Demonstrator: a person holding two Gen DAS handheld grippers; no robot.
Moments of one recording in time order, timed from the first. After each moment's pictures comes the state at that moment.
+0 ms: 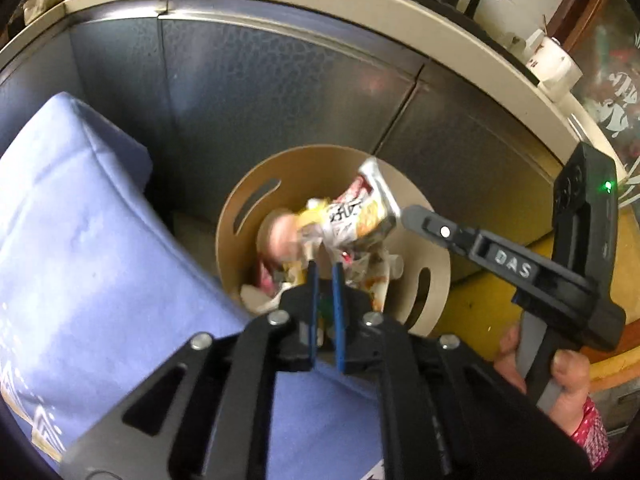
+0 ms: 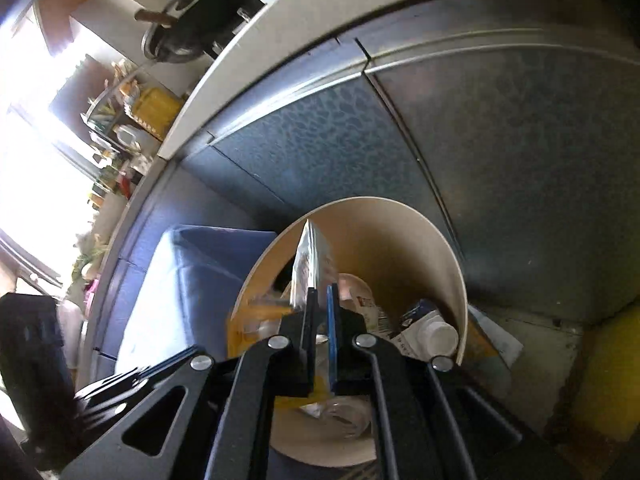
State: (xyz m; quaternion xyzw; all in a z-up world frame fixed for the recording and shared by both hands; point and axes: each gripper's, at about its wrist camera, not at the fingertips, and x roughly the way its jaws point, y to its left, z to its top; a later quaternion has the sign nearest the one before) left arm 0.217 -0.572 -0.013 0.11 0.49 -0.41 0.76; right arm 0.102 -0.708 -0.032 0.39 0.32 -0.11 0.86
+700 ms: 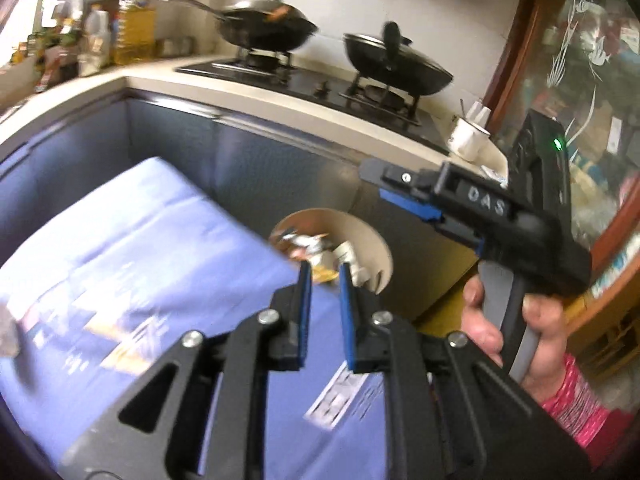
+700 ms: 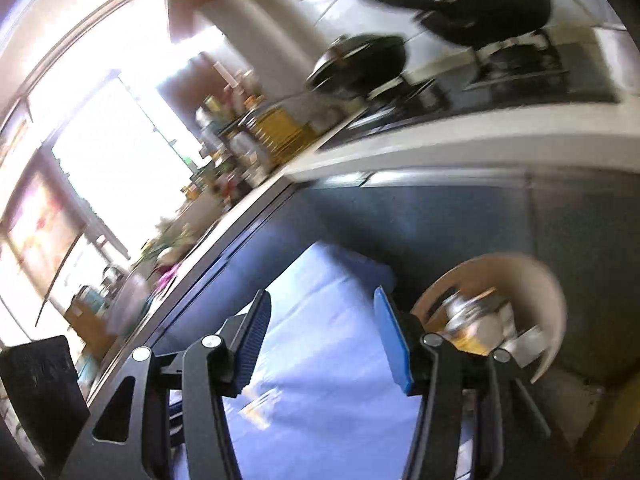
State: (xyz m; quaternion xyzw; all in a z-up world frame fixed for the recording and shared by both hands) left arm 0.113 -0.383 0.116 0.04 0.35 -0.43 0.83; right arm 0.056 -0.570 0.109 0.32 0.22 0.01 0.92
